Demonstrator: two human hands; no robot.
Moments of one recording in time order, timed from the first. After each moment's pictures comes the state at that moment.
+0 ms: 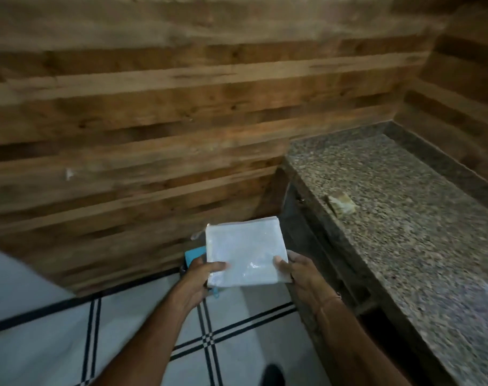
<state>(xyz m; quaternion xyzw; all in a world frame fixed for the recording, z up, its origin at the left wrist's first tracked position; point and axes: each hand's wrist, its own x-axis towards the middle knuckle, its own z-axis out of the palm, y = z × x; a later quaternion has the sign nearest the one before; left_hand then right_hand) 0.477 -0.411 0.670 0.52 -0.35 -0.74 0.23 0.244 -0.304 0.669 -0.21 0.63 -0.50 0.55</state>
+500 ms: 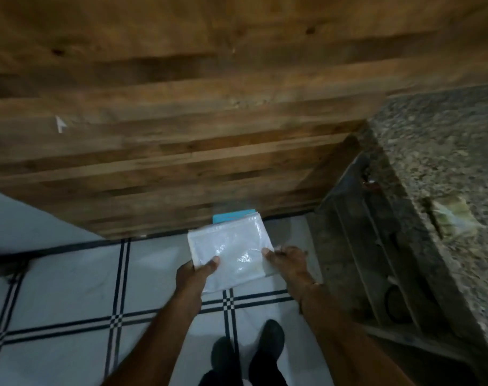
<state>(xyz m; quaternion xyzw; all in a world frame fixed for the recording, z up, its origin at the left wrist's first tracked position) 0.513 -0.503 0.556 0.68 -0.22 -0.63 0.32 0.295 -0.489 0.529 -0.22 0.74 -0.35 0.52</state>
